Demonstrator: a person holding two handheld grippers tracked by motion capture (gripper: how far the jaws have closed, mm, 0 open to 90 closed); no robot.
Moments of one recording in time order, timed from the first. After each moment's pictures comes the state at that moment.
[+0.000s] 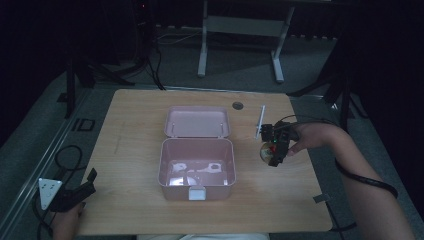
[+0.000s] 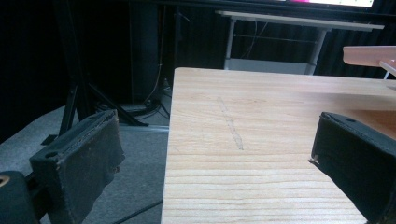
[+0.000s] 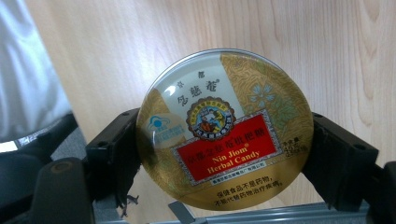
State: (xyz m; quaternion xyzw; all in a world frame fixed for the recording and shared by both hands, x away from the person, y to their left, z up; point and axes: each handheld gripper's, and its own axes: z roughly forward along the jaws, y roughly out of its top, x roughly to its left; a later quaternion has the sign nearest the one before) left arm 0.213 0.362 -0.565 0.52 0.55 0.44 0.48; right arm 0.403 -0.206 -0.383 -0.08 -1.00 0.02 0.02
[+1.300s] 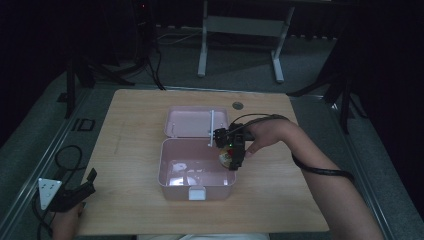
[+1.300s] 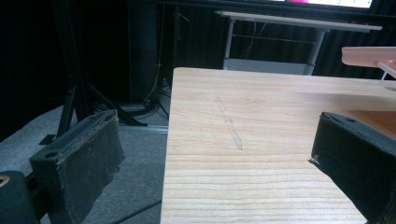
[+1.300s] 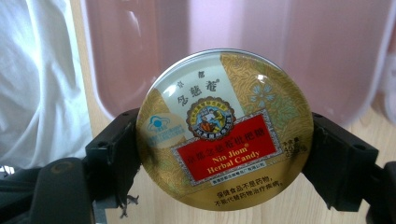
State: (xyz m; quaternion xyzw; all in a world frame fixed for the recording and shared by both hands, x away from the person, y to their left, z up) left arm 0.213 0.362 -0.565 0.52 0.55 0.43 0.49; right arm 0.379 -0.083 -0.379 0.03 -1.00 0.01 0.03
